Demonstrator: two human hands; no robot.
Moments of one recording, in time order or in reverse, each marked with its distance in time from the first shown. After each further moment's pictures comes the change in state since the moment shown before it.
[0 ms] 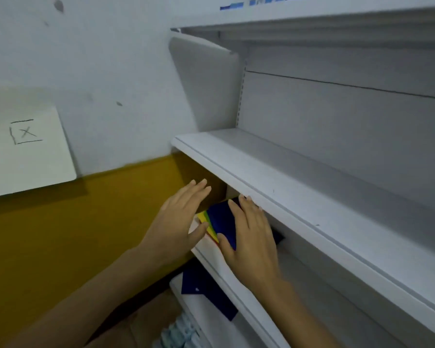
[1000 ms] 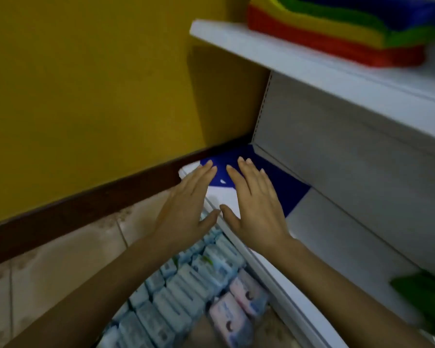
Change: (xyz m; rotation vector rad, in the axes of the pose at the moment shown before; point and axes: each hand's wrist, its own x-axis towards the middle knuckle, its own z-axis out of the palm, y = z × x) left_hand -0.366 -0.248 0.568 -0.154 -0.050 -0.099; right_hand -0.330 0.133 0.580 -0.014 -0.216 -0.161
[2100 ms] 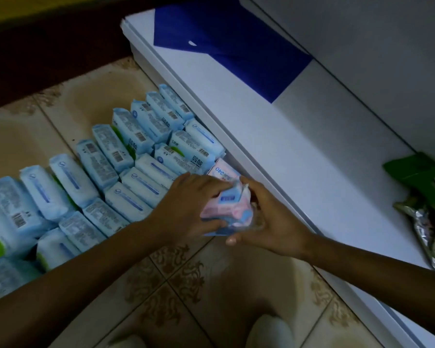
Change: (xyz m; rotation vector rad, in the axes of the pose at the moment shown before) left_hand -0.151 0.011 0.172 -0.273 -0.412 0.068; right_hand -0.215 0.044 0.067 0.927 -0.622 0.517
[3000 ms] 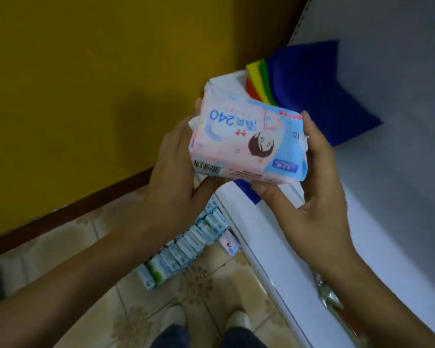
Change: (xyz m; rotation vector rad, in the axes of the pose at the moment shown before) left_hand 0.096 0.336 -0.563 -0.262 0.454 -0.382; right_hand -0.113 -0.612 -0.204 0.080 0.460 -0.455
